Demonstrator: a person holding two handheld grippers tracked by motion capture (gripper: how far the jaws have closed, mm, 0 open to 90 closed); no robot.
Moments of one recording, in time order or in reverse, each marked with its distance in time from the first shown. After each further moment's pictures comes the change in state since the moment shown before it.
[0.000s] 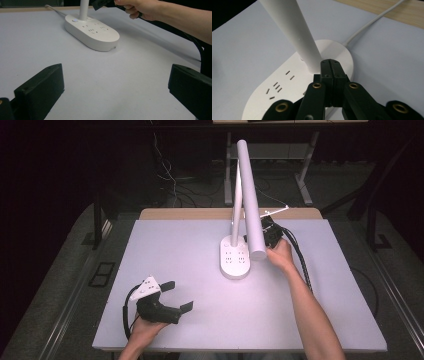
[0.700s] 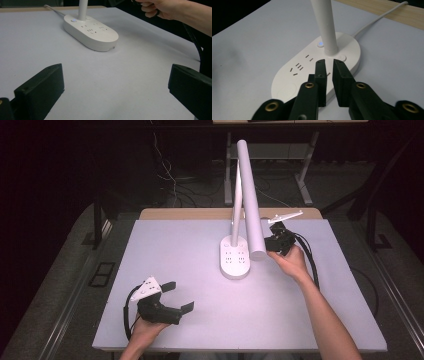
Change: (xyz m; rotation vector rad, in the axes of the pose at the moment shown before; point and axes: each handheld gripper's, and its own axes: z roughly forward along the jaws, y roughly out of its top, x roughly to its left) left arm -0.003 0.000 0.001 0.001 -0.001 0.000; right arm 0.024 -0.020 -0.047 -0.031 0.003 -0.046
